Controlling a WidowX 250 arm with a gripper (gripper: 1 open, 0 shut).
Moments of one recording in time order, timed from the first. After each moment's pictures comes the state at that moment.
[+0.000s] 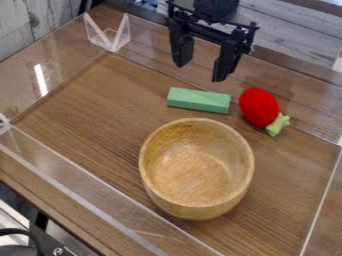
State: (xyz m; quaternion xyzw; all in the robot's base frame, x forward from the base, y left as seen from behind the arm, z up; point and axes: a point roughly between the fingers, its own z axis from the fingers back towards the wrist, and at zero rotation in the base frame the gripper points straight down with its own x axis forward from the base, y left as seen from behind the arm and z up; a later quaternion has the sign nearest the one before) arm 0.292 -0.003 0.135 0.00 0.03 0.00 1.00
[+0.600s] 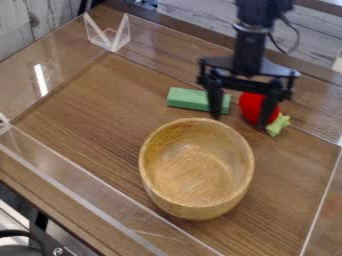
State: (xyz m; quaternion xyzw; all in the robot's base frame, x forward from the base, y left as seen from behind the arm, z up) arm 0.291 -0.072 0.085 -0.03 0.05 0.14 0.99
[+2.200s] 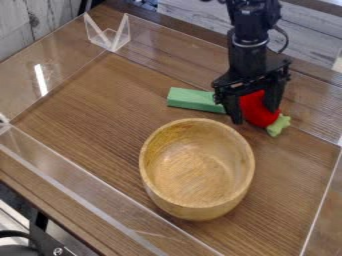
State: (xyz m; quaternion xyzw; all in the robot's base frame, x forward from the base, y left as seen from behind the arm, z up) arm 0.353 -0.043 0.049 -0.10 -0.01 0.44 0.89
